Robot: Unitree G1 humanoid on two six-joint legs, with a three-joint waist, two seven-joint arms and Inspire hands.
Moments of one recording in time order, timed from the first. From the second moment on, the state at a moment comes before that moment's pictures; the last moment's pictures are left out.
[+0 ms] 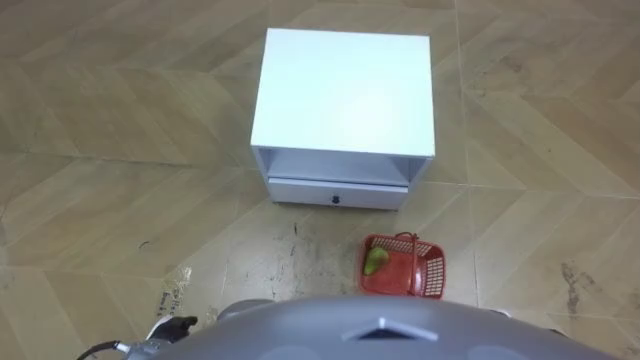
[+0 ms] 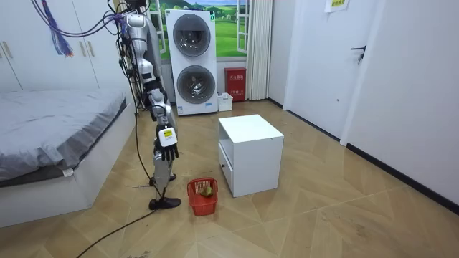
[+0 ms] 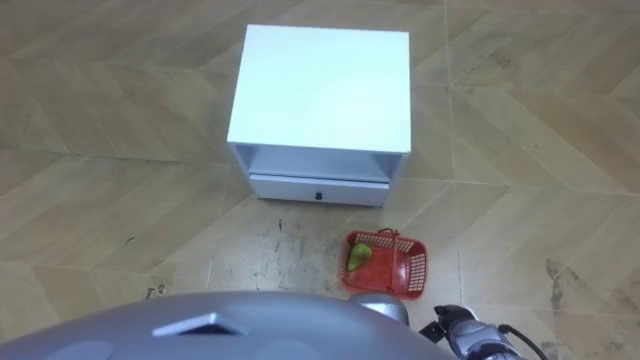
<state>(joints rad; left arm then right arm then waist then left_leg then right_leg) 0.23 0.21 0.00 1.08 0.41 0.19 -0.06 0.12 -0.23 0.06 1.24 -0.30 0.17 0.07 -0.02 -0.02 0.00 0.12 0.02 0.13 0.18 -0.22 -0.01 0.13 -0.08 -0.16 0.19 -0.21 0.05</state>
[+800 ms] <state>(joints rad) 0.24 0.20 0.00 1.08 0.41 0.21 -0.12 0.12 -0.23 0.05 1.24 -0.28 0.18 0.08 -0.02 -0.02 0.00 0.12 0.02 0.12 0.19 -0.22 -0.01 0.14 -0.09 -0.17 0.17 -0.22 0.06</state>
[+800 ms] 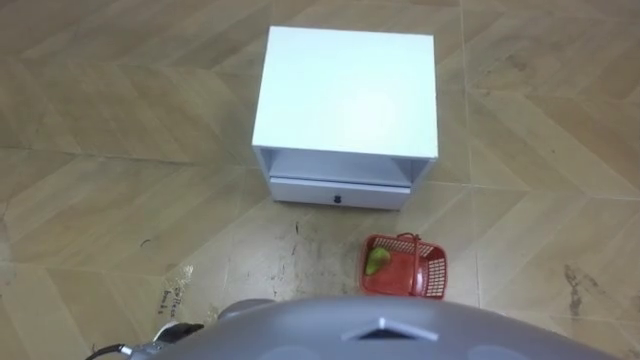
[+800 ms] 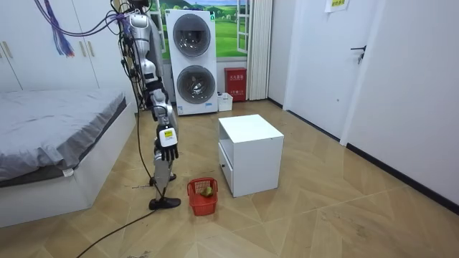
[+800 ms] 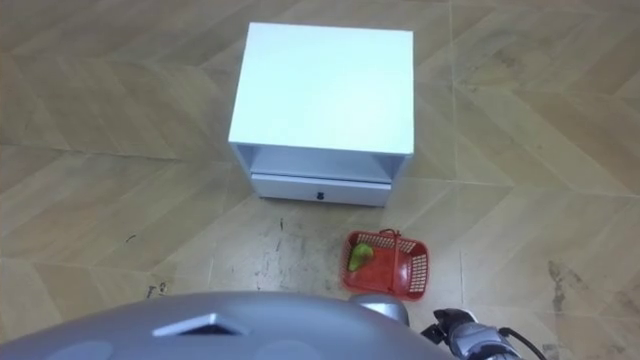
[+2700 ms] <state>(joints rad) 0.06 0.29 -0.34 1.36 -0.03 -0.04 0.22 -0.25 -0.23 -0.06 0.83 0.06 0.01 -0.43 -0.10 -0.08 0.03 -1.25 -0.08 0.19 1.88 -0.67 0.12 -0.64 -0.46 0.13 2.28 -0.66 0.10</state>
